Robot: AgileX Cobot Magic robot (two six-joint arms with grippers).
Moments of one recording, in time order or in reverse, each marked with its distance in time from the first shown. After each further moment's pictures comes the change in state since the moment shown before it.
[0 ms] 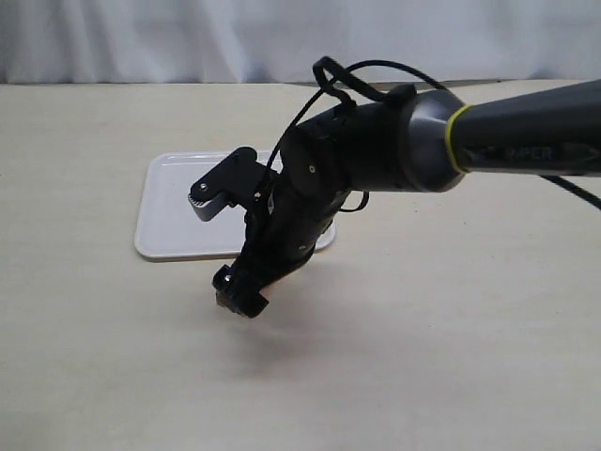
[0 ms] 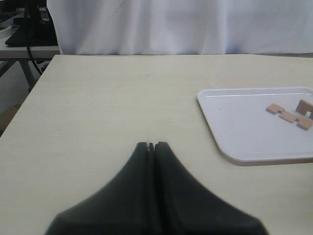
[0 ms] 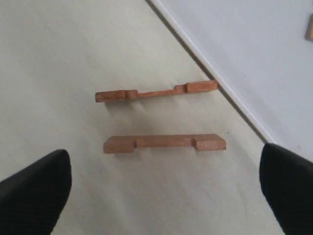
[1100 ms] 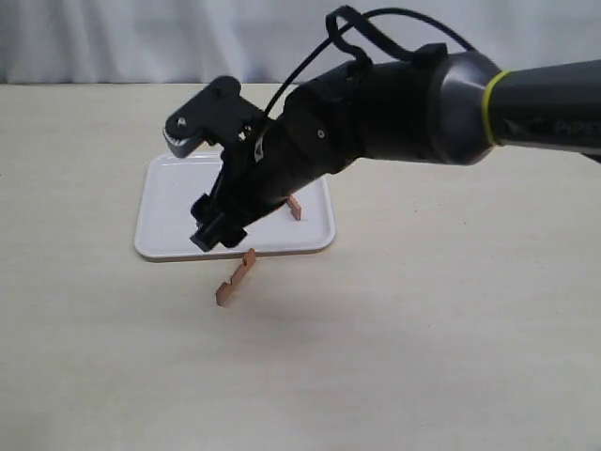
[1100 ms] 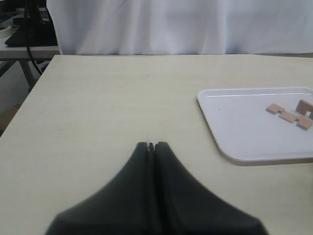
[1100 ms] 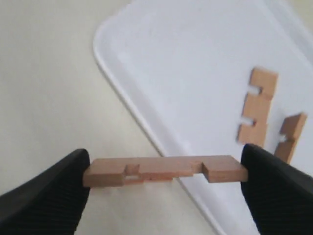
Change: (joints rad) left arm 0.000 0.000 0.000 0.000 0.000 0.000; right arm 0.002 -0.068 -0.040 -0.048 -0.181 -0.021
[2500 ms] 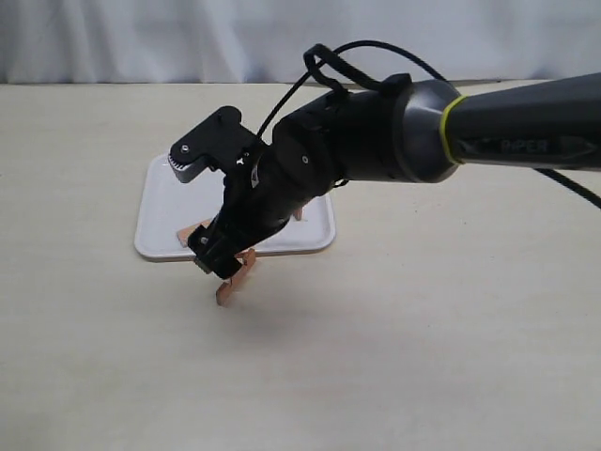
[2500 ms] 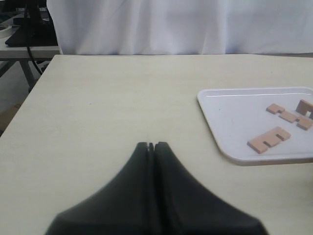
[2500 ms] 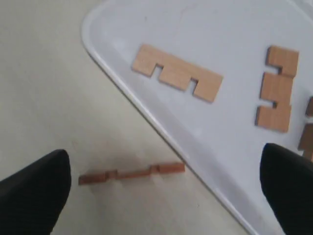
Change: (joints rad) left arm 0.000 0.000 0.000 0.000 0.000 0.002; right arm 0.001 0.076 -0.005 -0.008 0.020 0.063
